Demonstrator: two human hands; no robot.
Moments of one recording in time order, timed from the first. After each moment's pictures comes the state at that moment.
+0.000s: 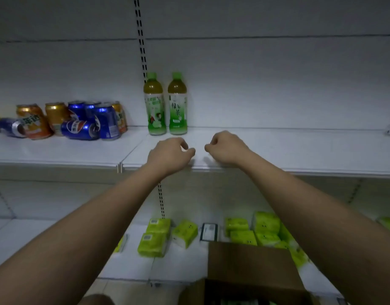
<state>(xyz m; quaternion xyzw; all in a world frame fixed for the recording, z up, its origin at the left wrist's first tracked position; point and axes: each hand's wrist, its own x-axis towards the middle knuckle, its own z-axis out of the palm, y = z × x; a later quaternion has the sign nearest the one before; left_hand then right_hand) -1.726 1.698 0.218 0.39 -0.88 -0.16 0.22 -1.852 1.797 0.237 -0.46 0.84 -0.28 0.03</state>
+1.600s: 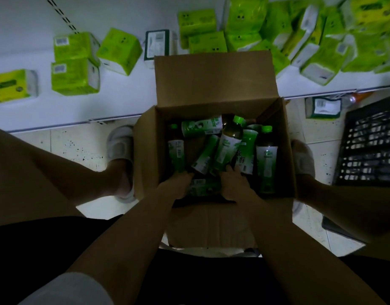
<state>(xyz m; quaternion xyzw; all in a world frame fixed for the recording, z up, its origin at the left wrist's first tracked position) -1.706 1.900 -0.324 0.13 -0.86 -0.22 -0.43 -1.817 2.045 -0.306 -0.35 0.83 0.09 0.42</state>
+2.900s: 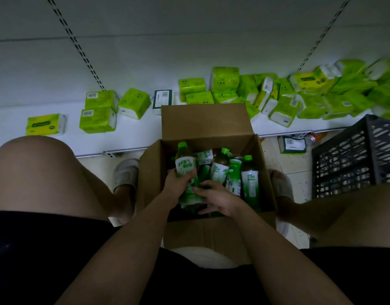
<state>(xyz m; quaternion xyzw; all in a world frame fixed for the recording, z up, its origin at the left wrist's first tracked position) -1.715 1.905 -0.205 0.50 -0.50 -0.71 0.02 -1.789 2.031 -0.190 -0.01 0.66 -0.44 0.60</state>
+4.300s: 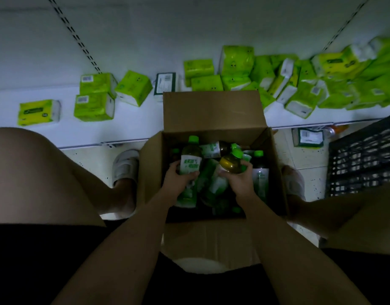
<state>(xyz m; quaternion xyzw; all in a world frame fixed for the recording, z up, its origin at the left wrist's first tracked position) -1.721 1.887 -0.233 0.51 -0.52 -0.68 -0.01 -1.842 2.030 -0.250 0.11 0.74 -0.57 0.34</state>
